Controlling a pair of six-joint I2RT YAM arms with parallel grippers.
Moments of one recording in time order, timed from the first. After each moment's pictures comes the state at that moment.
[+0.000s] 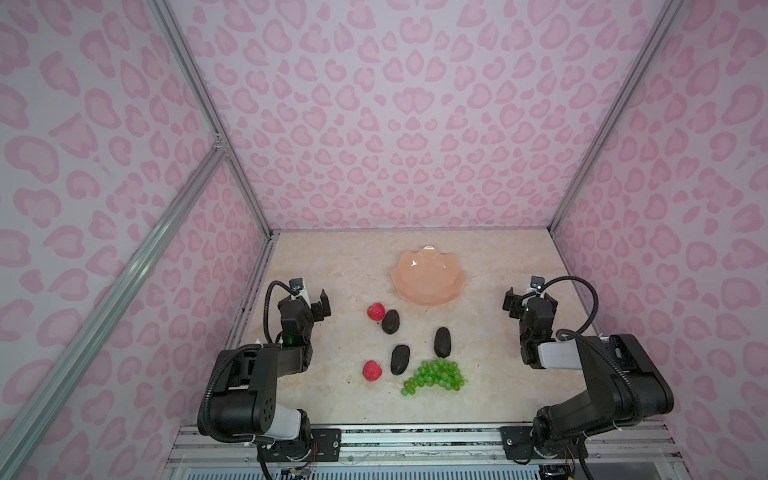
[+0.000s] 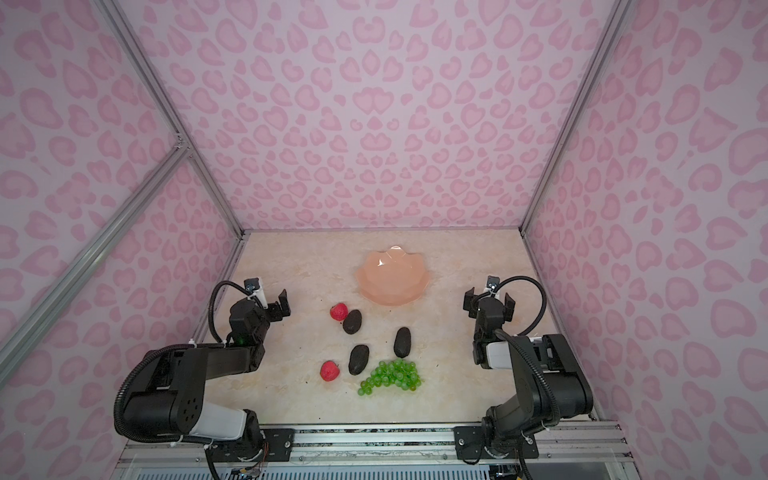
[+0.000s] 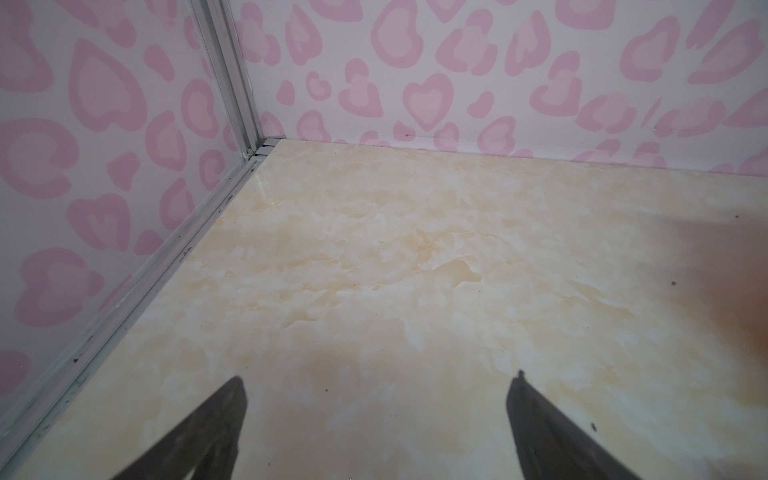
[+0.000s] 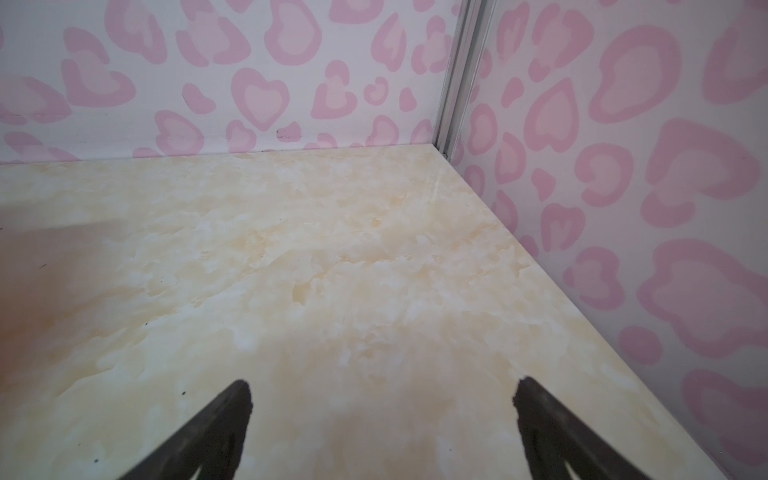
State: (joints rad) left arm 0.01 1.47 0.34 0.82 -0.09 -0.05; right arm 0.05 1.54 0.34 0.89 0.36 0.03
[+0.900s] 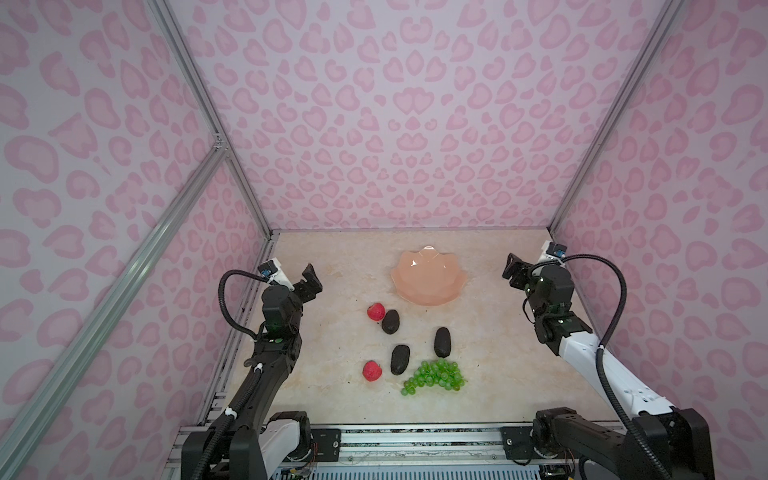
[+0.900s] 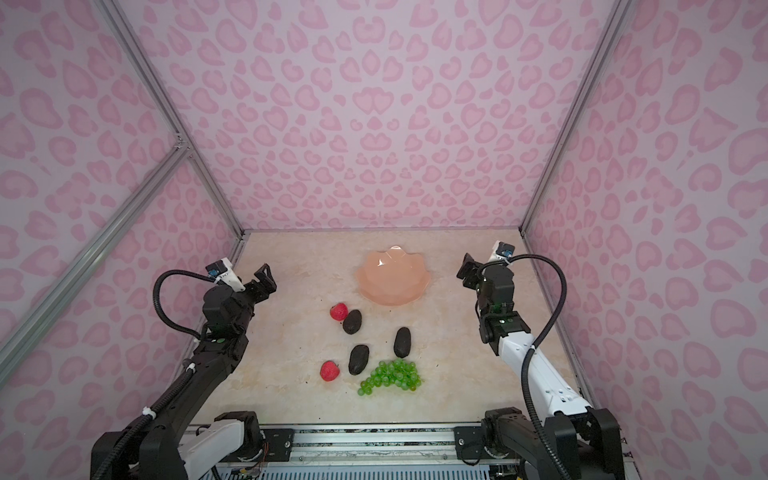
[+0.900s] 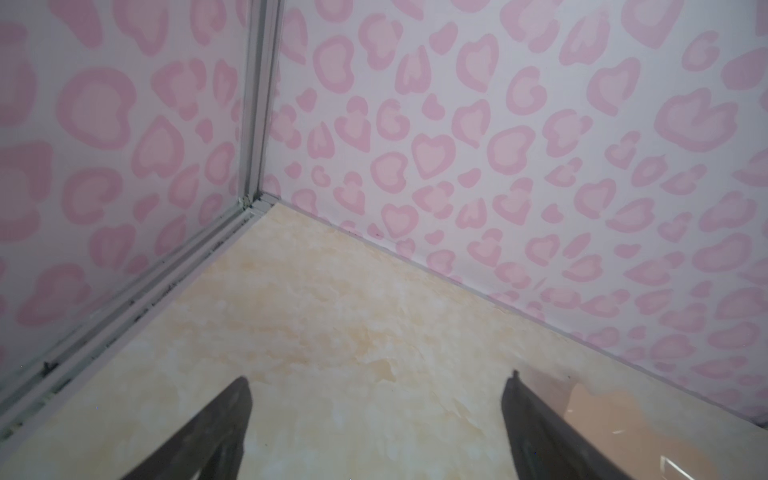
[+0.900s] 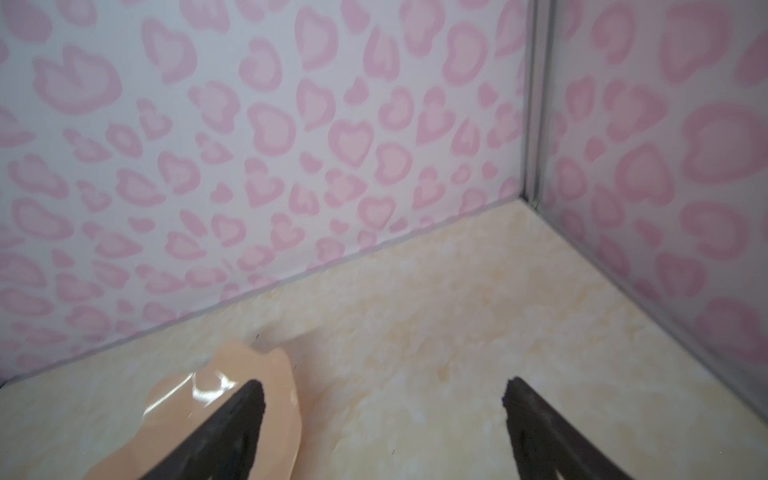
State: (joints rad) left arm 0.01 1.03 0.56 0.26 -0.06 -0.45; right arm 0.21 1.11 0.71 0.06 0.18 0.41
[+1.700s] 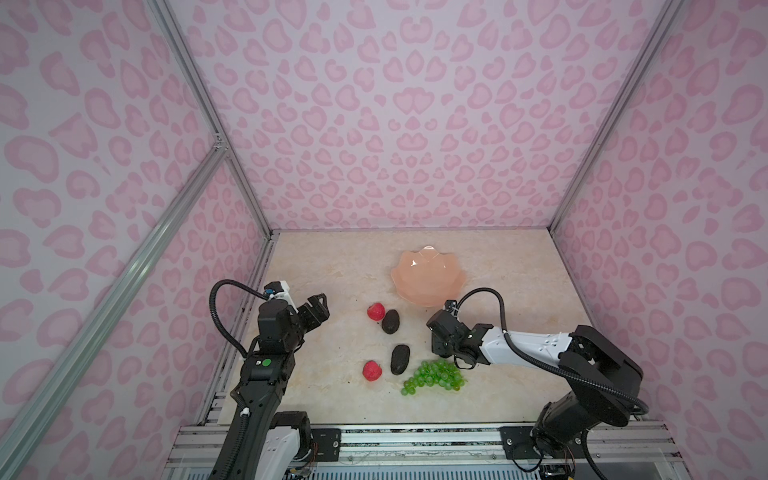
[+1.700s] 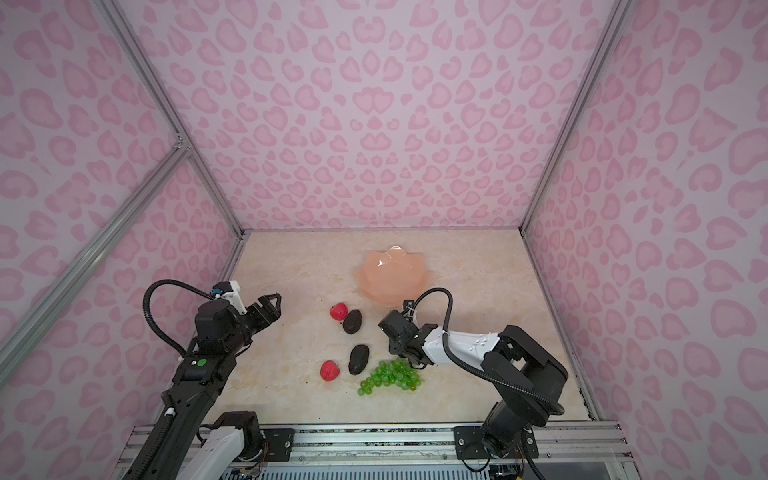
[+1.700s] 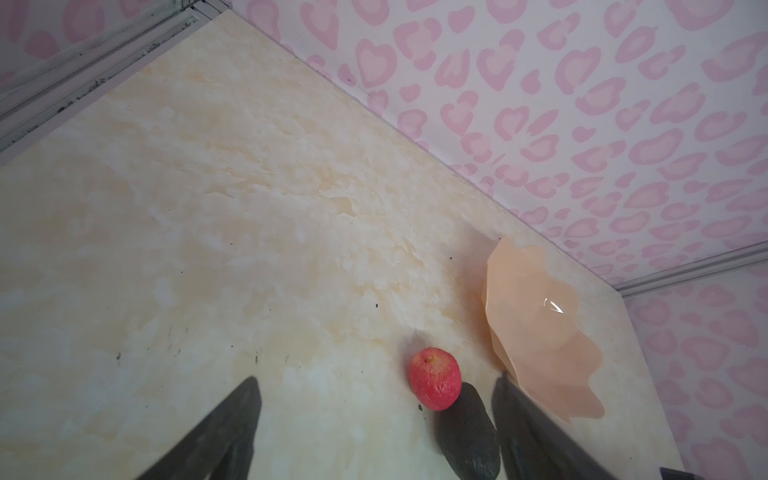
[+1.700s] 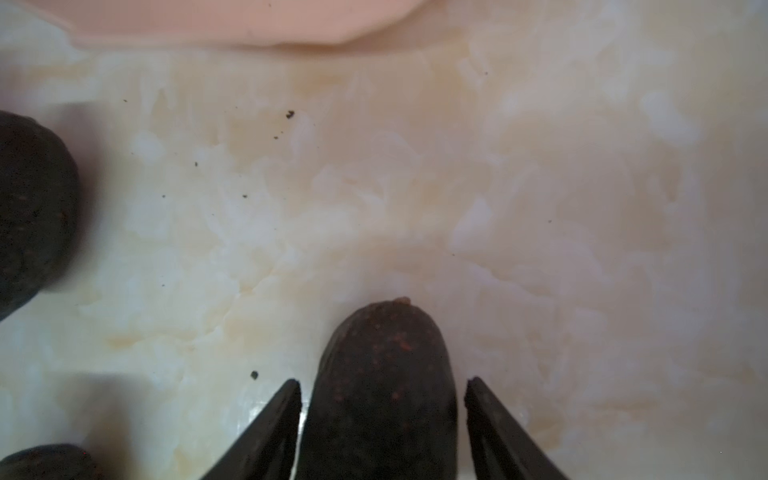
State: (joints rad) left arm 0.00 0.75 0.56 -0.30 0.13 -0.57; right arm 0.85 1.60 0.79 -0.31 0.34 0.81
